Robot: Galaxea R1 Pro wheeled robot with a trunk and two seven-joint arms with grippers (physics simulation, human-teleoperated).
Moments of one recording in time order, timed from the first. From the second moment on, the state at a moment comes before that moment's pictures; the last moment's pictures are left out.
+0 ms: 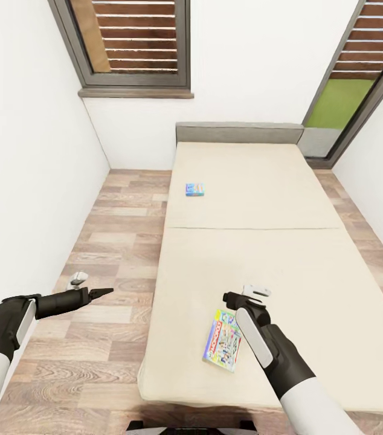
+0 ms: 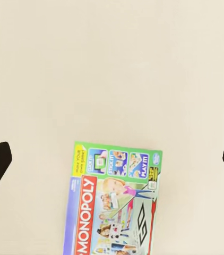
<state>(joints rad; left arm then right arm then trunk) -0.75 0.32 0.29 -0.73 0.00 0.71 -1.11 -0.60 0.08 0.29 -1.10 -0.58 0.52 -0.65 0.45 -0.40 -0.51</state>
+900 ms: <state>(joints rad) -0.75 0.32 0.29 -0.73 0.00 0.71 -1.11 -0.62 0.08 0.30 -1.08 -0.58 0.52 -0.64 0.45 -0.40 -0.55</state>
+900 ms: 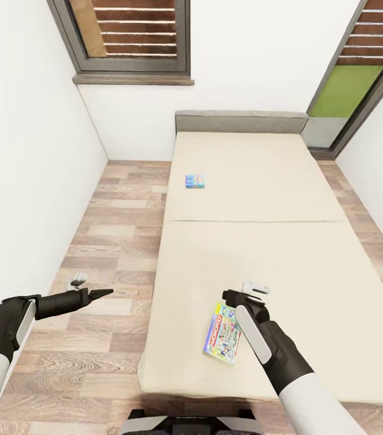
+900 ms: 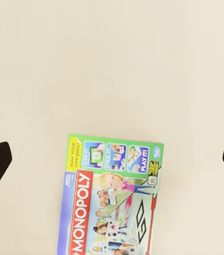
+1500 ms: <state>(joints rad) -0.75 0.31 0.29 -0.73 0.00 0.71 -1.11 -0.65 0.07 0.28 -1.08 -0.58 0.49 -0.65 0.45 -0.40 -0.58</state>
